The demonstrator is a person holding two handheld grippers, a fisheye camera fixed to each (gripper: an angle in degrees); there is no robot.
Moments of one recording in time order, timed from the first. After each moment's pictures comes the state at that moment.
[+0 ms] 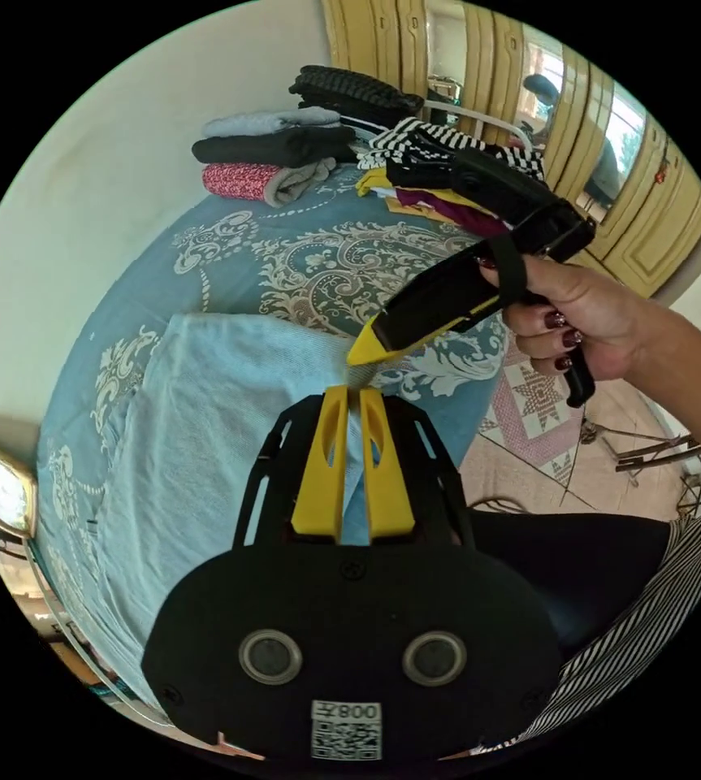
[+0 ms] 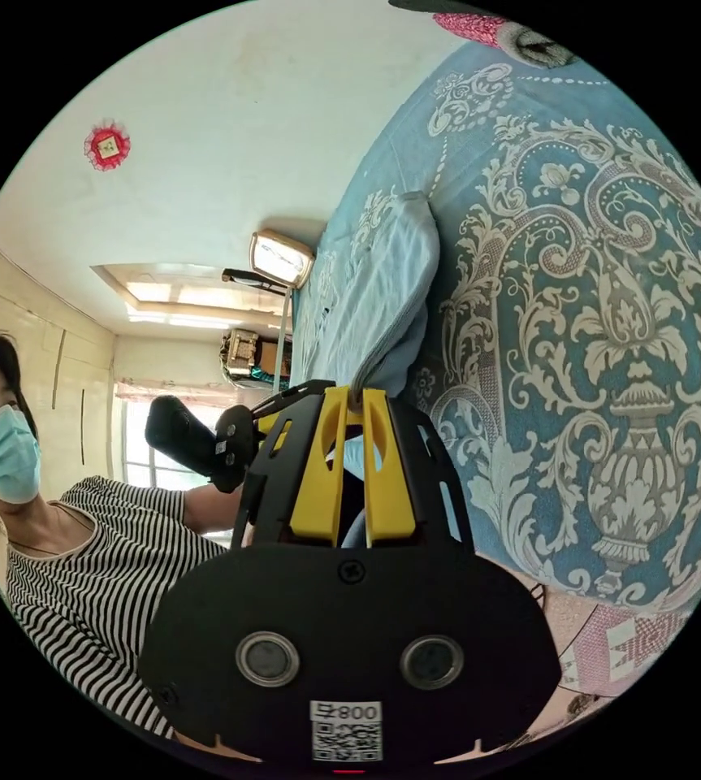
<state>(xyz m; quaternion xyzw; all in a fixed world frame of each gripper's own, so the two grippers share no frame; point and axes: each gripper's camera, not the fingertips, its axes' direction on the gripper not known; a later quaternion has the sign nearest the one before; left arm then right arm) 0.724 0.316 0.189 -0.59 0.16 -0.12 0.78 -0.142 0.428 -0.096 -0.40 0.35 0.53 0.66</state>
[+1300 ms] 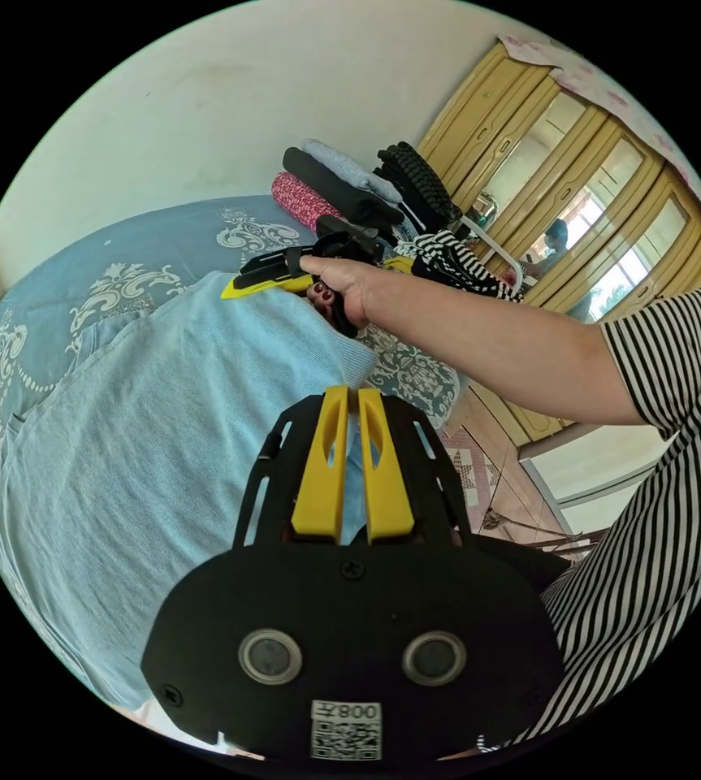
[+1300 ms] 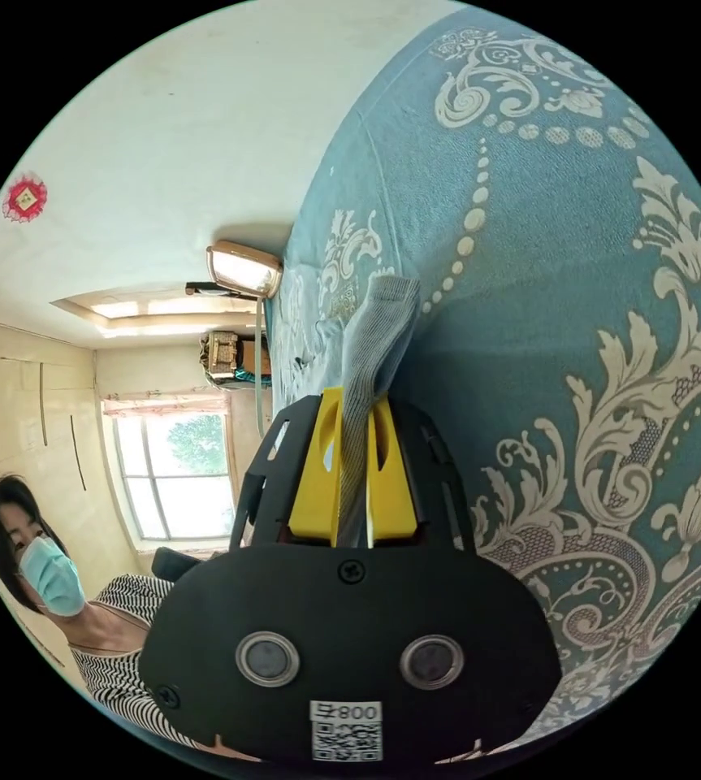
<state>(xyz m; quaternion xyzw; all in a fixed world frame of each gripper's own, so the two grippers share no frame) 0.705 0.358 0.053 -0.48 0.16 -0.33 0.80 0.114 0.606 0.094 -0.43 0.35 0.57 0.61</state>
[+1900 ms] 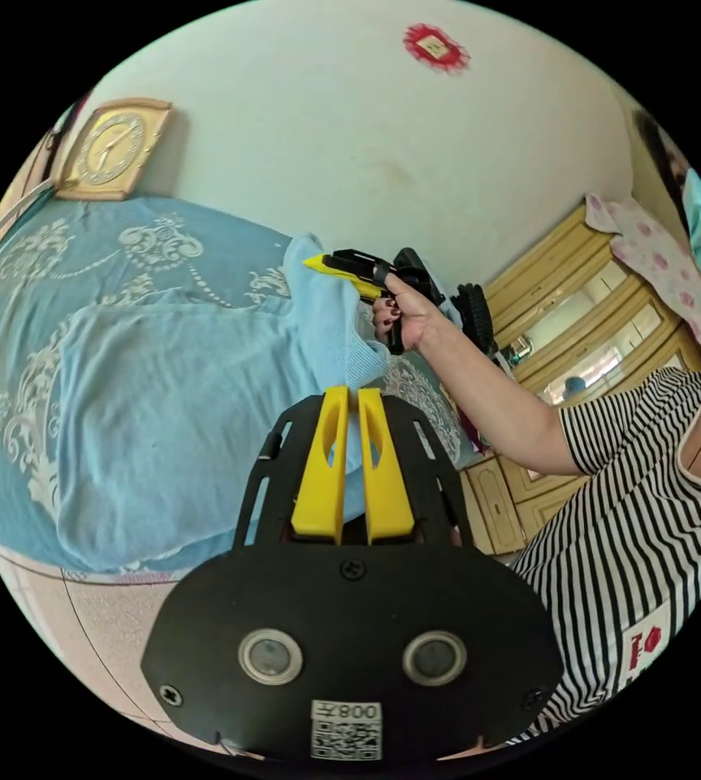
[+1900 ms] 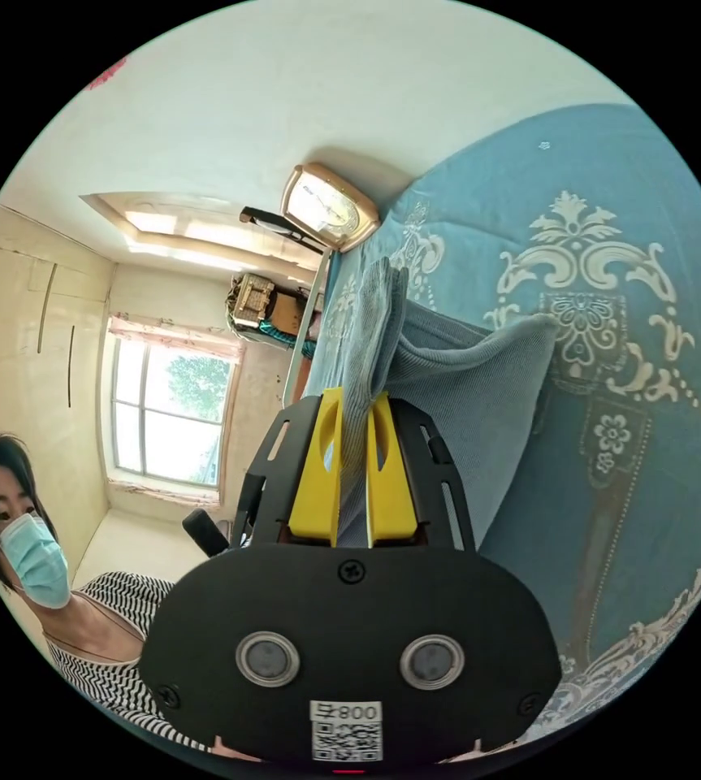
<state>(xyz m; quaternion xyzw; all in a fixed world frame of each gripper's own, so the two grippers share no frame) 0.635 0.465 -0.258 -0.37 -0.02 -0.52 0.77 0.090 0.735 0.438 -0.51 0.25 0.50 0.66</state>
